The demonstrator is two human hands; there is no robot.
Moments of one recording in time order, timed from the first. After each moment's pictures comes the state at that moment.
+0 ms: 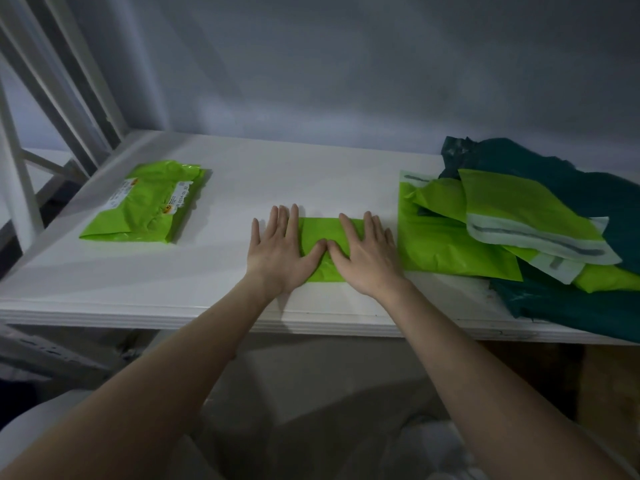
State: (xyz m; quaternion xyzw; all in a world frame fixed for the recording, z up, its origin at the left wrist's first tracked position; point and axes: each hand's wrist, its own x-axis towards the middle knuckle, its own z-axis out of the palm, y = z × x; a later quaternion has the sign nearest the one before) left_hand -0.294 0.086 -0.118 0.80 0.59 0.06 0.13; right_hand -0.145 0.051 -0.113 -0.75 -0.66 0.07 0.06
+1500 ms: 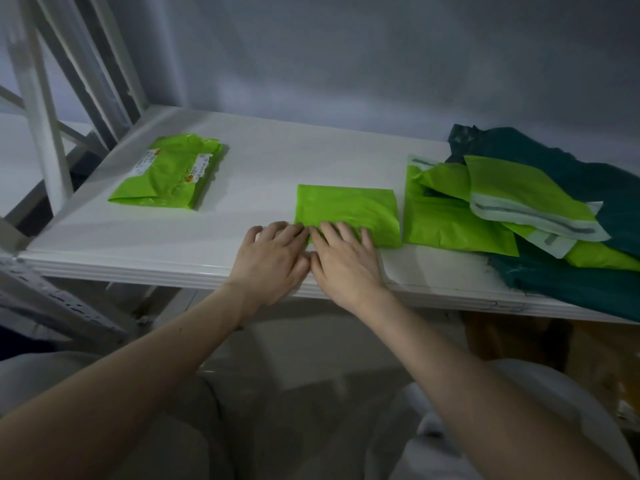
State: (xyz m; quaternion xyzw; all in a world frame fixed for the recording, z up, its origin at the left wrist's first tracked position) left_hand -0.347 0.029 -0.120 0.88 0.47 0.10 -0.04; right_hand -0.208 0.000 -0.112 -0.65 -0.74 -0.12 0.06
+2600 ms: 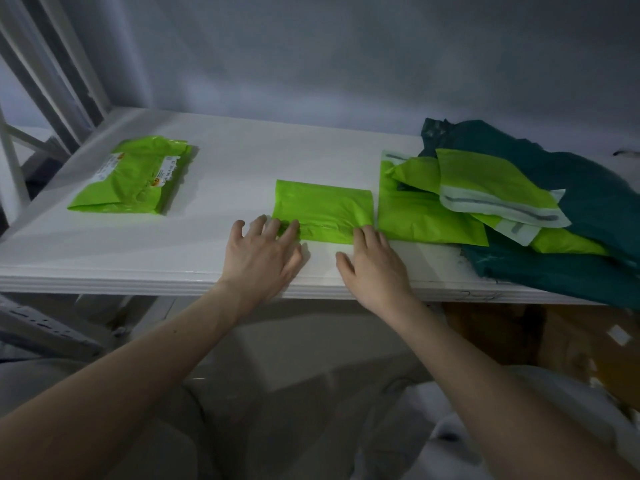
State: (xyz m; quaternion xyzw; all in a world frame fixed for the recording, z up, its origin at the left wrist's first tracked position) left_hand -0.320 0.027 -0.113 0.86 0.50 0.06 -0.08; right_hand -0.144 -0.023 -0.113 -0.73 -0.68 -0.05 0.08
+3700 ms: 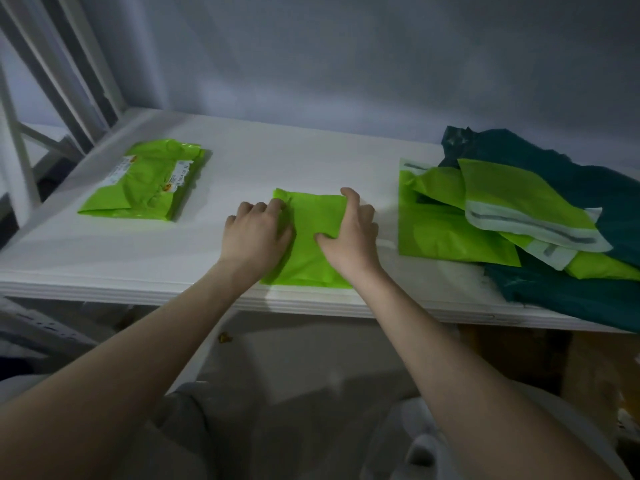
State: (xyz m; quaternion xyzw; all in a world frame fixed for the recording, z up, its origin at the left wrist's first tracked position) left_hand -0.323 0.075 -0.102 0.79 0.60 0.13 0.06; right_hand -0.187 0.037 -0.092 -0.76 -0.55 0.18 0.30
